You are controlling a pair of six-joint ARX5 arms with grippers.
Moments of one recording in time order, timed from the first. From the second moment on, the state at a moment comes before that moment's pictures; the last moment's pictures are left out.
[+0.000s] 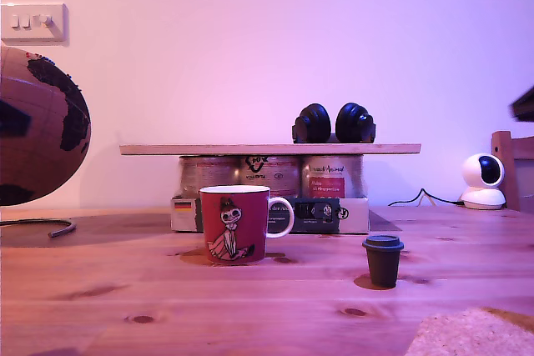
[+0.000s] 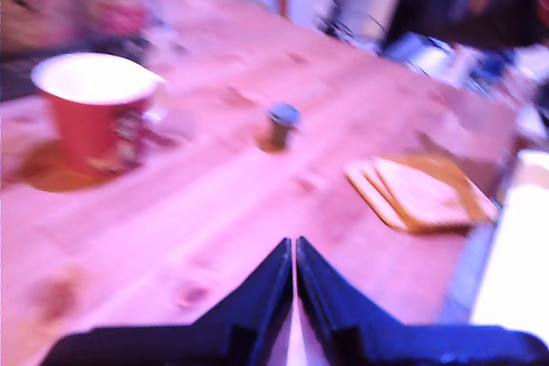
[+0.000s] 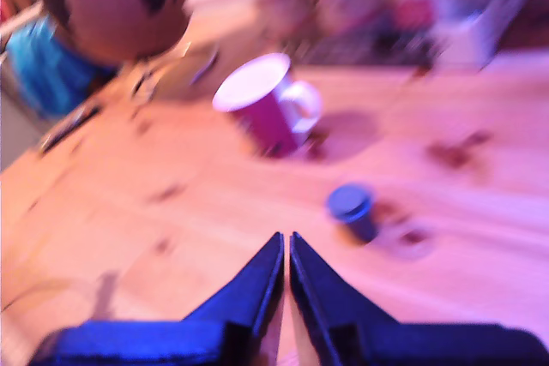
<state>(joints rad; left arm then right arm) -0.31 0.37 0.13 -0.15 0.72 0.00 0.18 0.41 0.21 -0.19 -0.54 0.19</state>
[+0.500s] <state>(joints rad) -0.35 0.37 0.13 -0.14 0.69 0.00 0.38 0.73 0.24 -0.01 -0.29 0.04</state>
